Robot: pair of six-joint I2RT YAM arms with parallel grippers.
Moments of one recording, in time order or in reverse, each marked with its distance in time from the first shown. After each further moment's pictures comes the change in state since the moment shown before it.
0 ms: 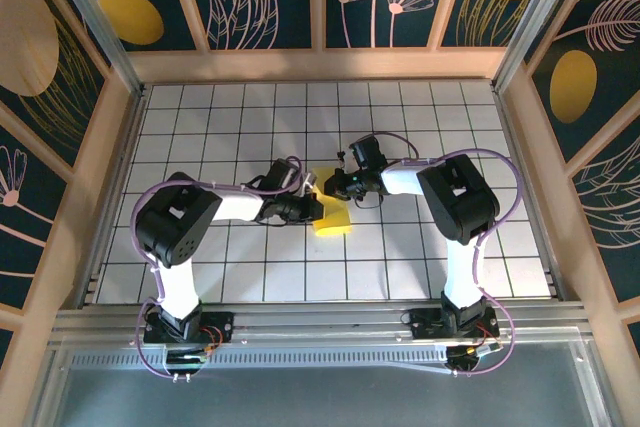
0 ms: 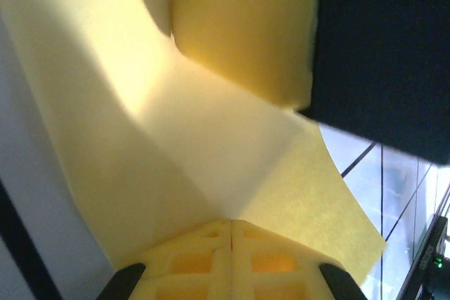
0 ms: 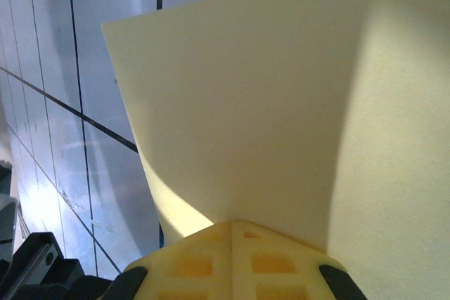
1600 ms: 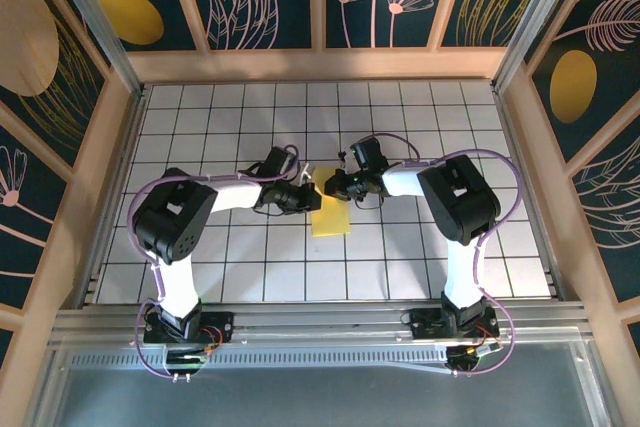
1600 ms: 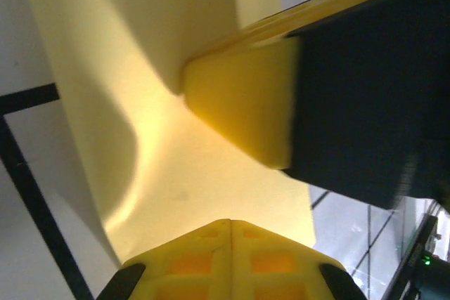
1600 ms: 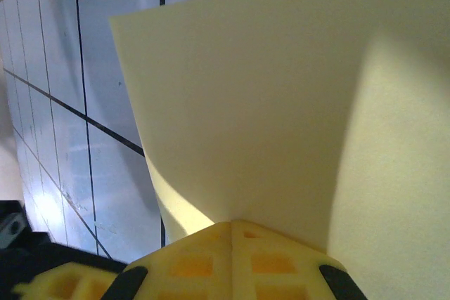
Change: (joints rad) left arm 0.057 0.033 0.124 -0.150 0.040 0.068; right arm -0.001 -0.006 -0.023 0.041 -0.003 0.016
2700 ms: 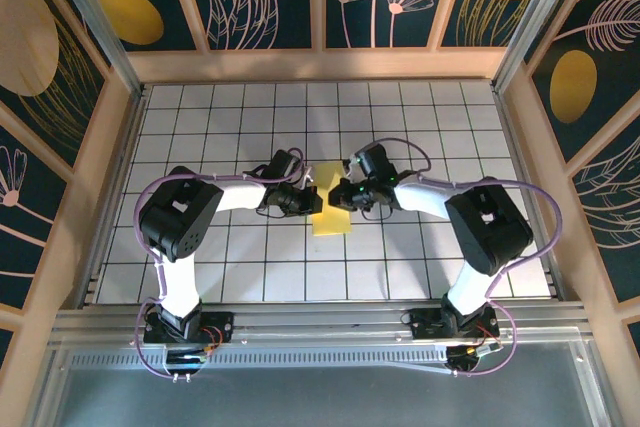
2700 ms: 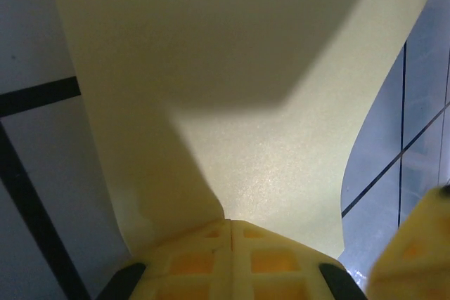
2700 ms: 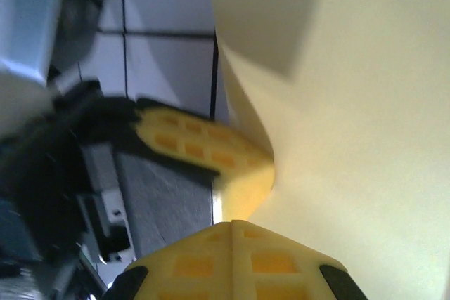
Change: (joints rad) left arm -0.025 0.023 0.011 -0.010 -0.054 0.011; right arm 0.084 -0.262 -0.151 -0.129 0.039 0.034
